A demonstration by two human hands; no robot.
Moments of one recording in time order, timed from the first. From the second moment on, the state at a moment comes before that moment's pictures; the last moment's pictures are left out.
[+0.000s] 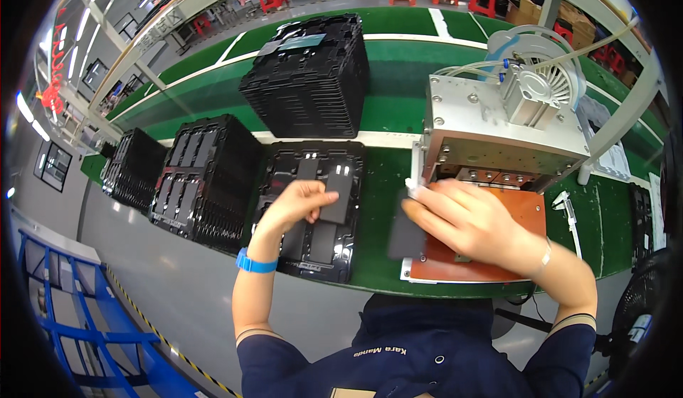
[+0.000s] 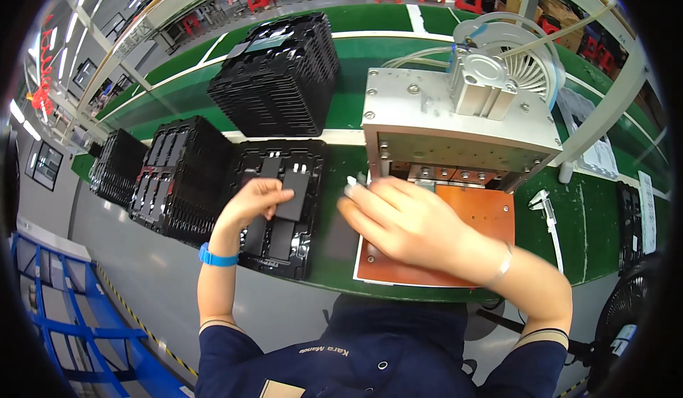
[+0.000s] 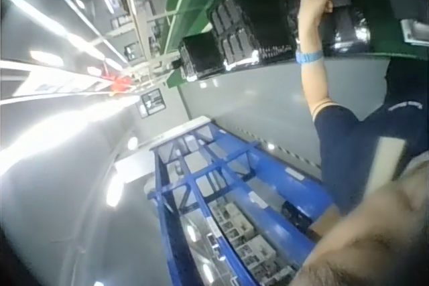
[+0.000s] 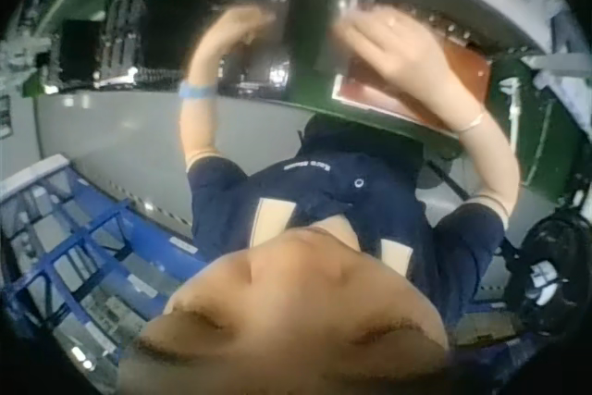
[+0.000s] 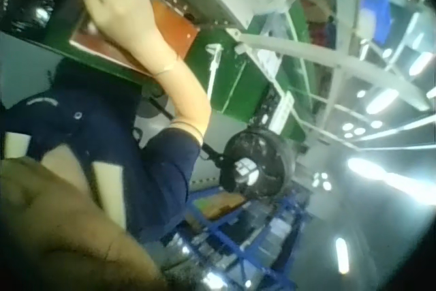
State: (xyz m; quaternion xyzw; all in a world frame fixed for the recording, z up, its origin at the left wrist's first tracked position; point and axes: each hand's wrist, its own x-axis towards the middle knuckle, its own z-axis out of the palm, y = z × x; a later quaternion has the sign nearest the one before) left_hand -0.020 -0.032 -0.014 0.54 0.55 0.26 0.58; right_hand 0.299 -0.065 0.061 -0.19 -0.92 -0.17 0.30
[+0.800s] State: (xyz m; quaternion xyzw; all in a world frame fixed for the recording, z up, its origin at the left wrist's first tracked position) left_hand 0.168 -0.085 0.021 0.97 0.10 0.12 0.20; right_hand 0.392 -0.104 0.016 -0.47 -0.83 0.02 0.29
